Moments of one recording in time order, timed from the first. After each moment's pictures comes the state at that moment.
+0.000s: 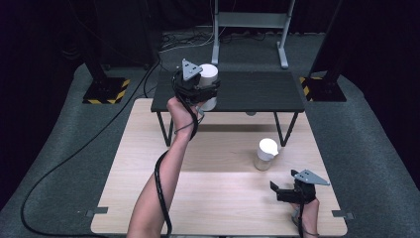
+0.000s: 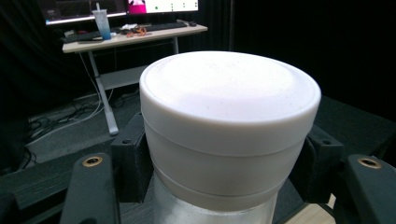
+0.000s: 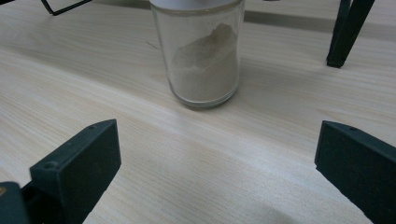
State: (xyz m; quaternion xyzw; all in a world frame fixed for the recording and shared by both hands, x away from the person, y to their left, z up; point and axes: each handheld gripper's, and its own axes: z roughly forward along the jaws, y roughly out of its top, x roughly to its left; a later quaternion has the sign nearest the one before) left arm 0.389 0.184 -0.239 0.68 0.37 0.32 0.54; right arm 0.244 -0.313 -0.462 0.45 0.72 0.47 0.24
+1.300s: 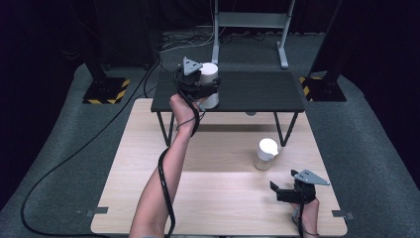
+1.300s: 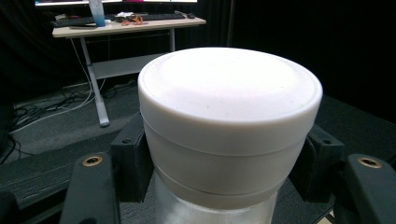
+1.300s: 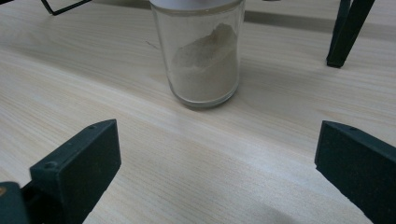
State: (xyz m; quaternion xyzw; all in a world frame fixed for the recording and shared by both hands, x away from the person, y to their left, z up) left arm 0.412 0.187 -0.244 0.68 0.39 0.29 0.55; right arm 0.244 -0.313 -0.463 0.45 0.72 0.47 0.25
